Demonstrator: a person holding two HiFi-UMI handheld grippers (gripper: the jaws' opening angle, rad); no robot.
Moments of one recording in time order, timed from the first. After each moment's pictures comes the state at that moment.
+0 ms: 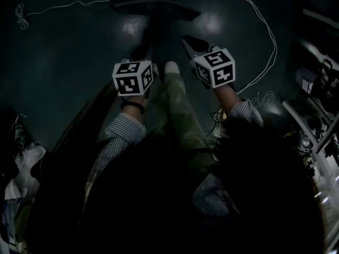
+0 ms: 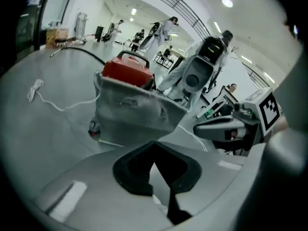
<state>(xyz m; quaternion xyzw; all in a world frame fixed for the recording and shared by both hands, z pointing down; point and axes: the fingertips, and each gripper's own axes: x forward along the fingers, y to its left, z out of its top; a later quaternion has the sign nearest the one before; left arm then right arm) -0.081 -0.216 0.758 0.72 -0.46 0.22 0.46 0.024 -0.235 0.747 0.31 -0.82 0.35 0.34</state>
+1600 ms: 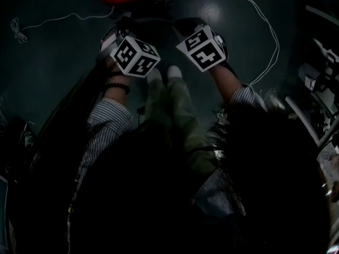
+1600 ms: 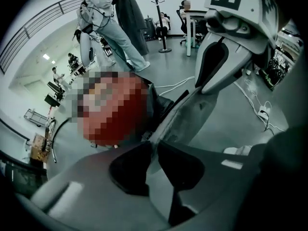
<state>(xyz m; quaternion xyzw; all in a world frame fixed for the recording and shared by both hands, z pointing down) -0.118 -0.357 0.777 0.74 -0.33 0.58 0.10 -0.010 -0.337 0.769 0.23 -0.82 0.25 0.47</state>
